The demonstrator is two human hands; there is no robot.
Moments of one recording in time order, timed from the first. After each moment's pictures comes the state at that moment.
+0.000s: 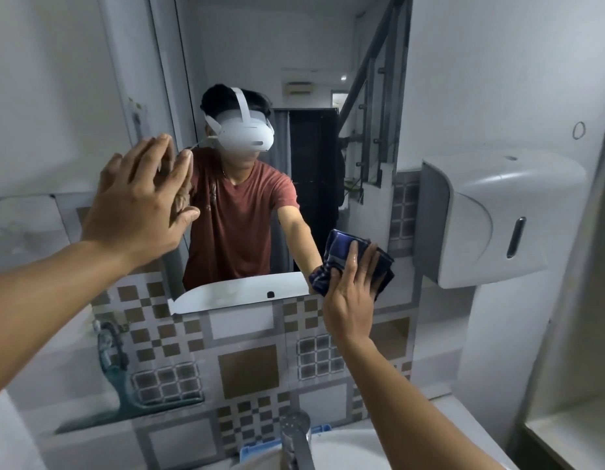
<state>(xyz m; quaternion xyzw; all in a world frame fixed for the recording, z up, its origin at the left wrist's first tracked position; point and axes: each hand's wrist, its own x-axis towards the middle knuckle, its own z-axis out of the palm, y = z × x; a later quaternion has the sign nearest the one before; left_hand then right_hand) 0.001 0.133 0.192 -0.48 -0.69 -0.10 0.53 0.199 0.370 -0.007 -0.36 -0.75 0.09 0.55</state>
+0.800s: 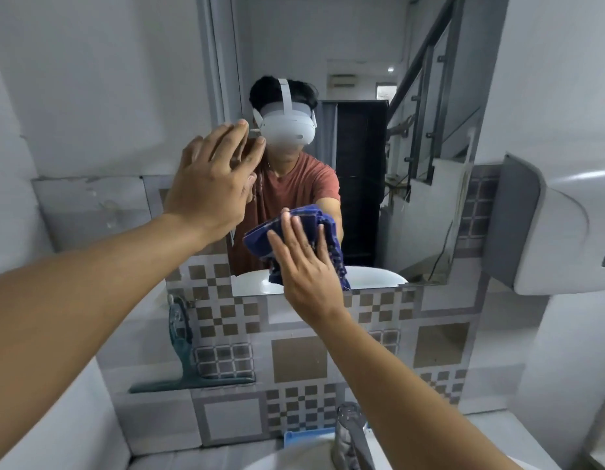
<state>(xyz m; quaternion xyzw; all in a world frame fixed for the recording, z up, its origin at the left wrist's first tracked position) -0.003 0.127 0.195 -0.48 -0.68 -0.10 0.54 0.109 0.269 0.047 -0.06 -0.86 -0.15 0.48</state>
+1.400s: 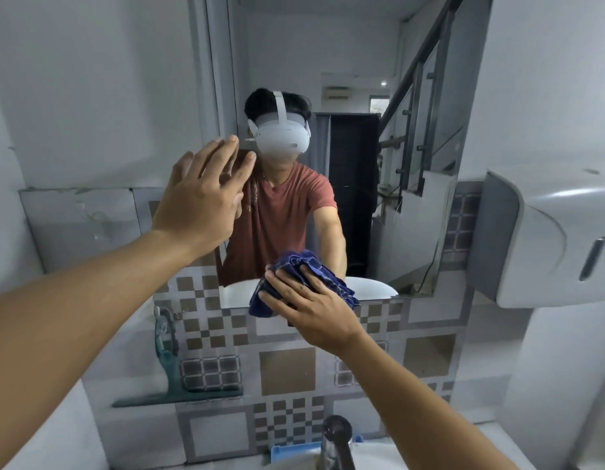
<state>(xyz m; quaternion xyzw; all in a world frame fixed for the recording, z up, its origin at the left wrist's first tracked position) -0.007 0.130 0.191 -0.47 -0.68 -0.09 0.56 0.149 0.308 0.026 0.07 -0.90 -0.29 0.32</state>
